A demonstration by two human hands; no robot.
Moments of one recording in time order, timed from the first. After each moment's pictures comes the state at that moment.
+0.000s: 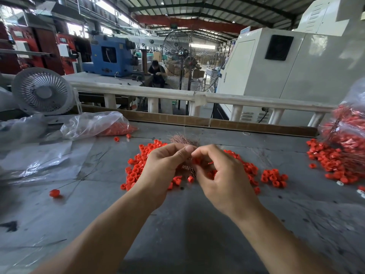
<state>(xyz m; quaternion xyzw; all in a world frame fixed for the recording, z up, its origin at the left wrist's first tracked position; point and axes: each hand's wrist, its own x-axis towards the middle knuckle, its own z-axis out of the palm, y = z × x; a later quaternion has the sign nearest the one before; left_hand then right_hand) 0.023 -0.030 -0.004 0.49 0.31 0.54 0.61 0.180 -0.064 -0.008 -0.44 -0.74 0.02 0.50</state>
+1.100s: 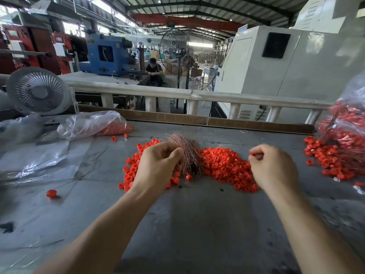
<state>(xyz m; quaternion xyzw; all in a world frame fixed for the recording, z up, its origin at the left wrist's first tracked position) 0.018 -0.015 -0.018 0.59 0.44 0.54 0.40 0.276 -0.034 -0.006 -0.78 -0.51 -0.09 0.36</state>
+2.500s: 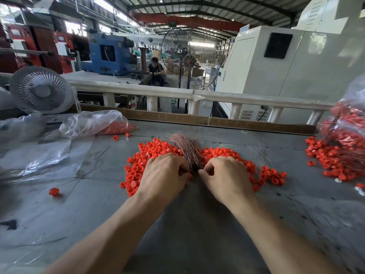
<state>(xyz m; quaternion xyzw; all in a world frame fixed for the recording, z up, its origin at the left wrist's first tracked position) 0.023 -0.017 -0.028 0.78 0.53 0.31 0.05 0.194 -0.038 -0.025 -0.68 -0.68 -0.06 0.27</state>
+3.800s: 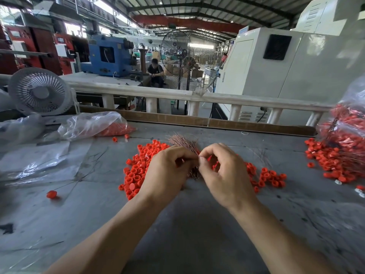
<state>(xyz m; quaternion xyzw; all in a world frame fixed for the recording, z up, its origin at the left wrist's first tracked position) 0.030 -0.026 -0.014 0.72 0.41 0.50 0.23 0.188 -0.054 -0.007 -0.52 -0.71 0.00 0.48</state>
